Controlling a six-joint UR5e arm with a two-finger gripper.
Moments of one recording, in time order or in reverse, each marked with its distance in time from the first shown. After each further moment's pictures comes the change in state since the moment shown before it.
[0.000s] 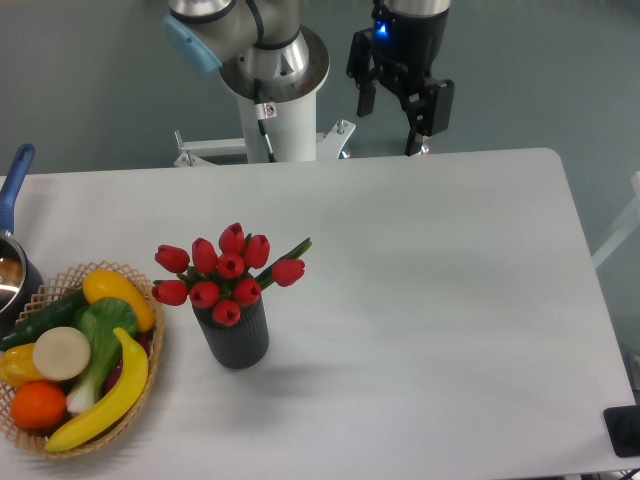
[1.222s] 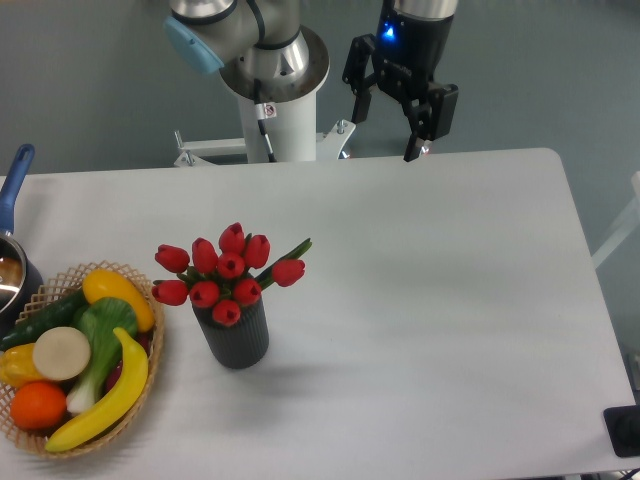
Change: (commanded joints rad) arm 0.040 -0.005 -0.020 0.000 -0.126 -0.110
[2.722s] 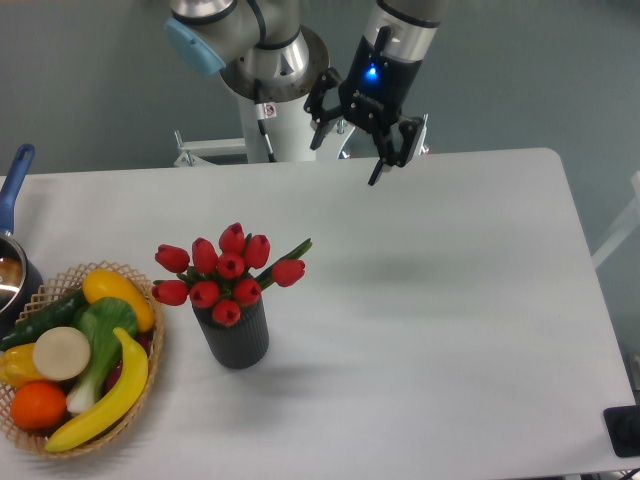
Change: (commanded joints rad) arm -0.011 0.025 -0.227 0.141 -0.215 -0.233
